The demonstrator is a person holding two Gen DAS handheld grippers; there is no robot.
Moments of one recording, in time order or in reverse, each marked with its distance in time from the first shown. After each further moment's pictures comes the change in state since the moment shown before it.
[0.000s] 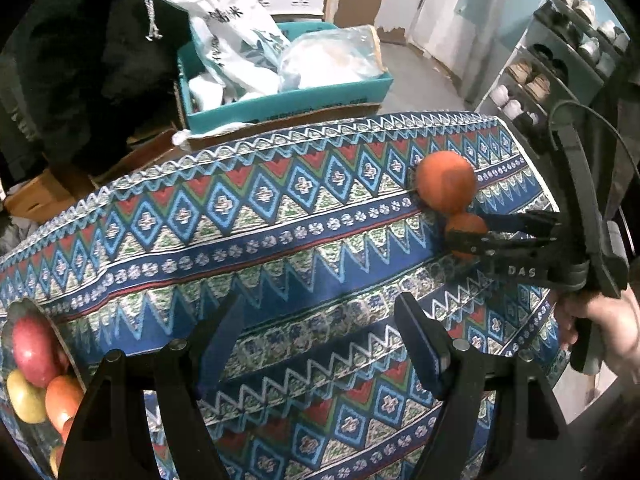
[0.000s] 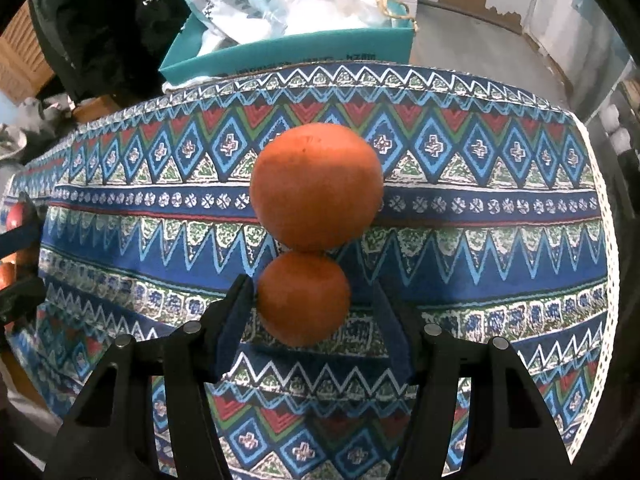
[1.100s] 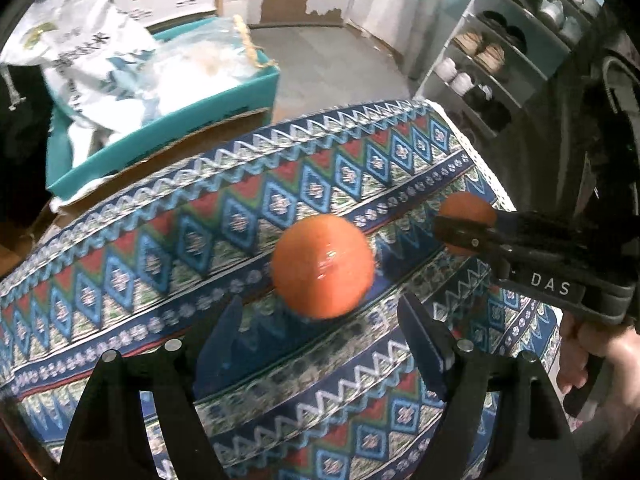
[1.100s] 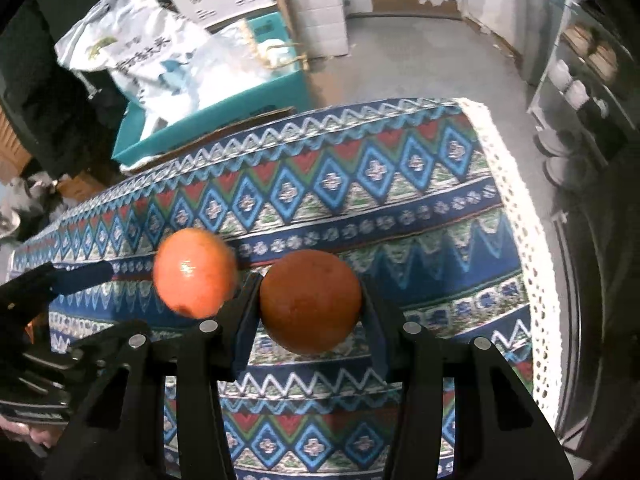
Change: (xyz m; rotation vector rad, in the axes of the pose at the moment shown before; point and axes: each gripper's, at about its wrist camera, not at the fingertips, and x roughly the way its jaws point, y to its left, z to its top) left arm 0.067 -0.122 0.067 0.131 0.061 -0.133; right arm -0.054 -0.099 0.002 0.228 -0.119 -0.018
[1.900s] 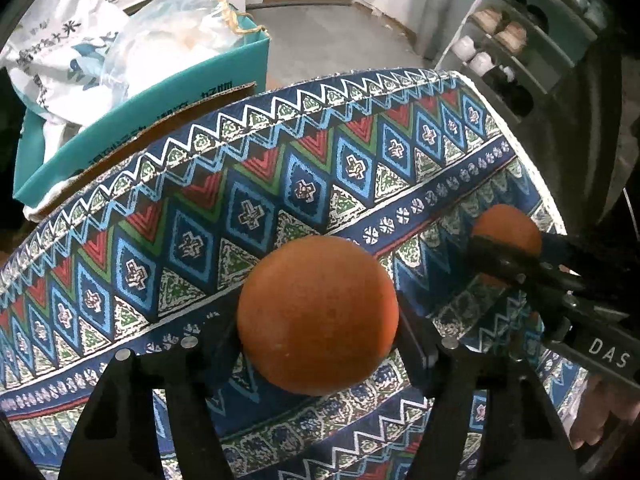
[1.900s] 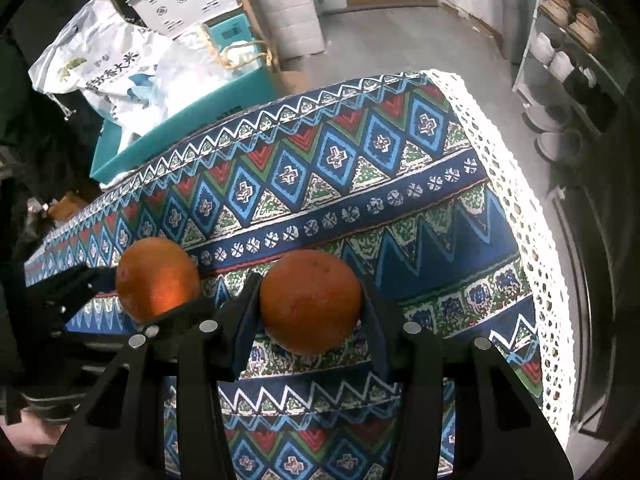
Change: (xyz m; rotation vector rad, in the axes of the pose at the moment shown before) left arm 0.063 -0.009 0.019 -0.013 0.056 0.050; right arm 0.019 -0.023 -0.004 0.077 -0.004 0.004
